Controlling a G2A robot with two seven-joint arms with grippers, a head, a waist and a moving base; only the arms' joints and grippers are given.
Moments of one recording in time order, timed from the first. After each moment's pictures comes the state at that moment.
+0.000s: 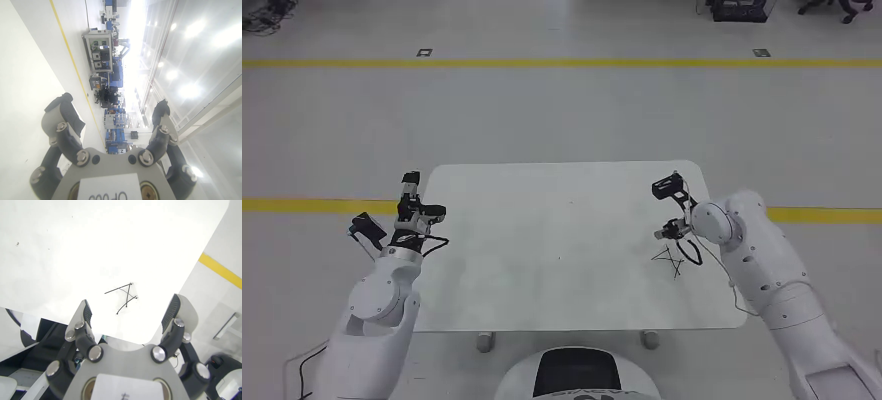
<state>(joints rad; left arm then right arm) 1.73 -1.15 -1.60 -1.80 -0.42 0.00 0.00 -1.11 -1.08 1.13 -1.47 -1.06 -0.09 1.31</state>
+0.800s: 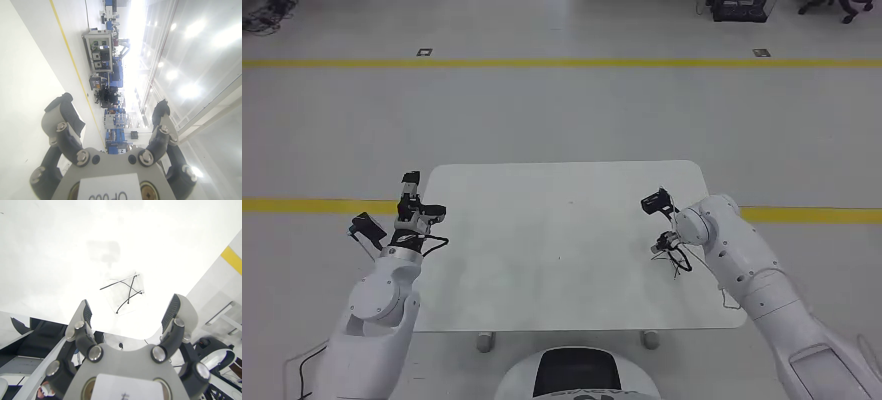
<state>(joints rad) 1.73 -1.15 -1.60 -1.80 -0.42 0.00 0.00 -1.04 -1.12 1.00 -1.29 -1.09 -0.09 1.30</state>
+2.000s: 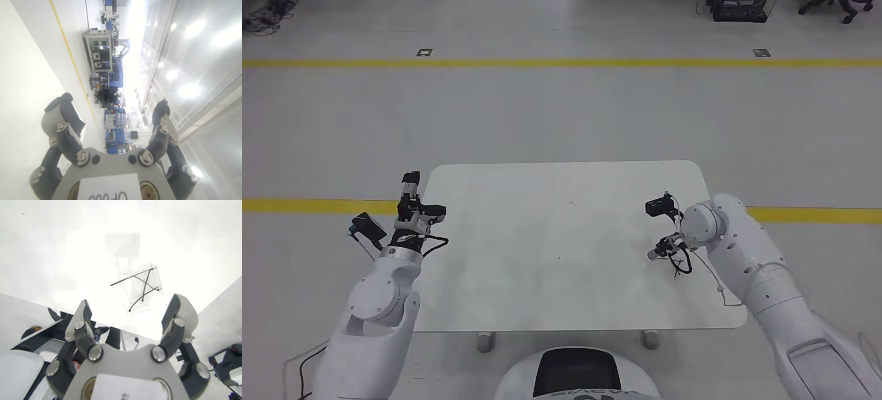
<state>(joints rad) 1.73 -1.15 -1.60 -1.80 -0.42 0.00 0.00 -1.02 -1.13 1.03 -1.18 -0.91 -0.09 1.33</state>
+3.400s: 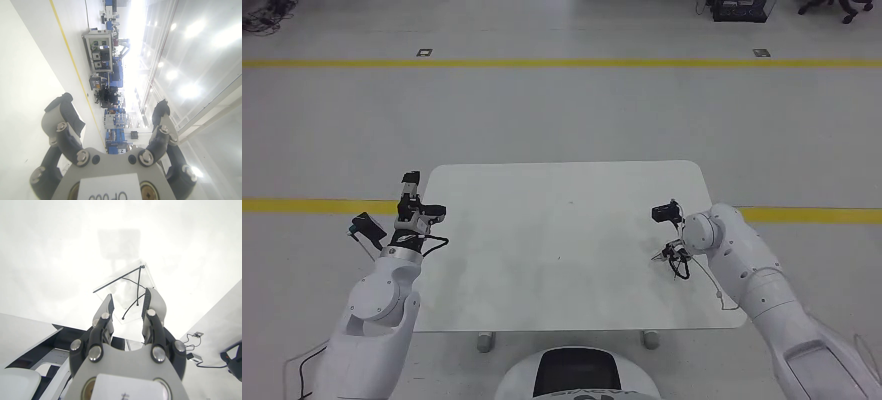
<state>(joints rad) 1.73 -1.15 -1.60 -1.80 -0.42 0.00 0.00 -1.04 -1.14 1.01 -1.08 -0.94 -0.04 1.22</state>
